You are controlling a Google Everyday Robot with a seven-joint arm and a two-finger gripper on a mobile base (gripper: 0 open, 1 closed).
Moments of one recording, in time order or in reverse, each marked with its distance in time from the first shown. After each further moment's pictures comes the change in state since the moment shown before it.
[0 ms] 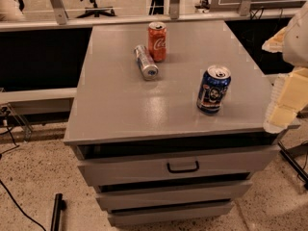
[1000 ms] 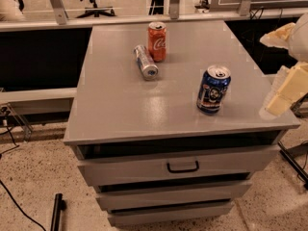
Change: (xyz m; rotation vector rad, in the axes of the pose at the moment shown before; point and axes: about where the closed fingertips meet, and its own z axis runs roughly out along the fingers) arm -0.001 -0.029 0.012 0.022 -0.232 0.004
